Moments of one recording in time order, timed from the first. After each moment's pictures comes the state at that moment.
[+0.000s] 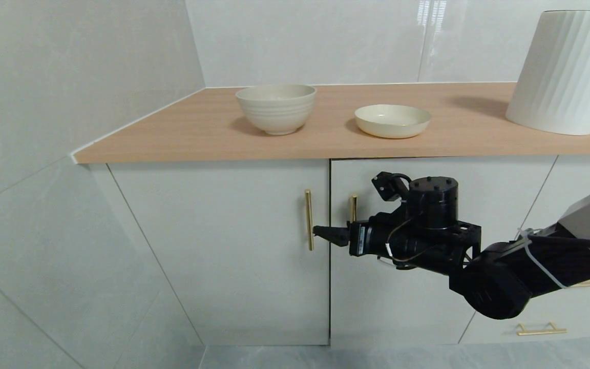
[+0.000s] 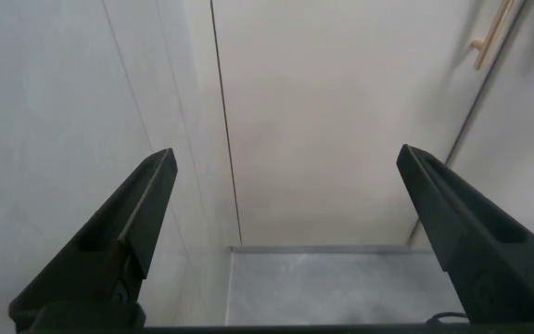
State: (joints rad) left arm 0.00 0.00 0.00 -0.01 0.00 0.00; right arm 0.64 2.03 -0.97 -0.85 0.26 0.38
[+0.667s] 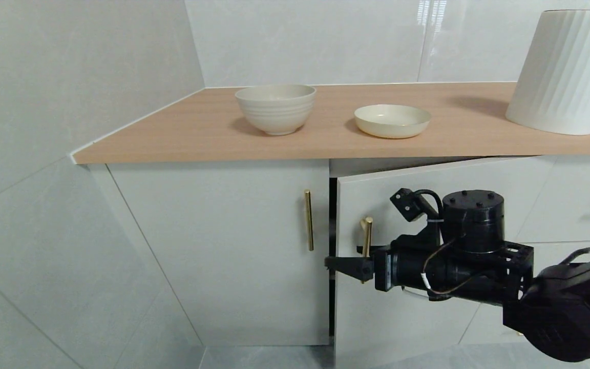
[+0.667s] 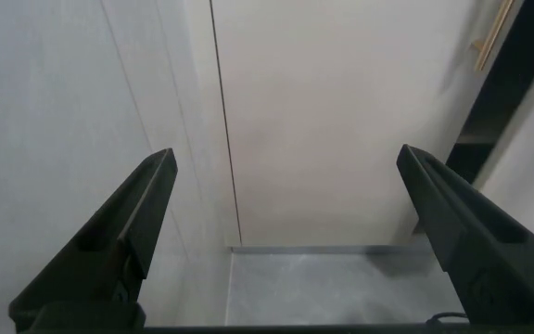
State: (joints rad) left arm 0.00 0.00 0.00 -0.02 0.00 0.00; right arm 0.67 1.85 -0.73 -0.85 0.35 0.38
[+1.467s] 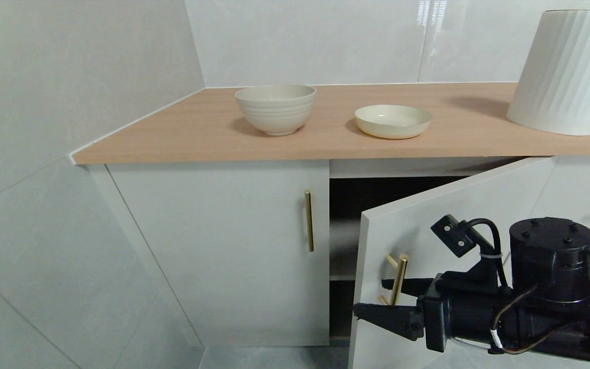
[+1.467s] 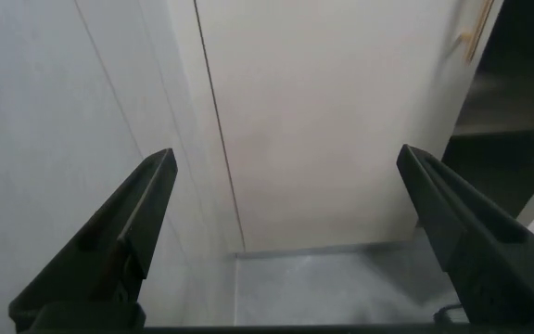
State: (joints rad) left arm 0.00 0.00 -0.02 -0.02 -0.05 0.04; right arm 0.71 1.63 -0.48 -0.85 0.38 0.38
